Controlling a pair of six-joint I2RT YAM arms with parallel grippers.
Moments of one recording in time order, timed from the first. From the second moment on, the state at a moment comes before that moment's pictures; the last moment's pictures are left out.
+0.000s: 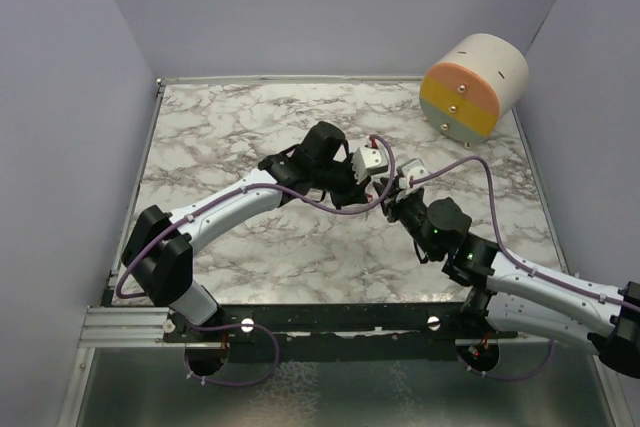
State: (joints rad) left arm -0.81 1.56 1.25 -0.37 0.55 0.28; right arm 0.98 0.87 0.53 0.29 0.49 -0.09
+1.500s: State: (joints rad) left arm -0.78 1.46 1.22 -0.56 0.71 0.78; right arm 0.98 0.85 0.53 0.11 0.16 -0.10
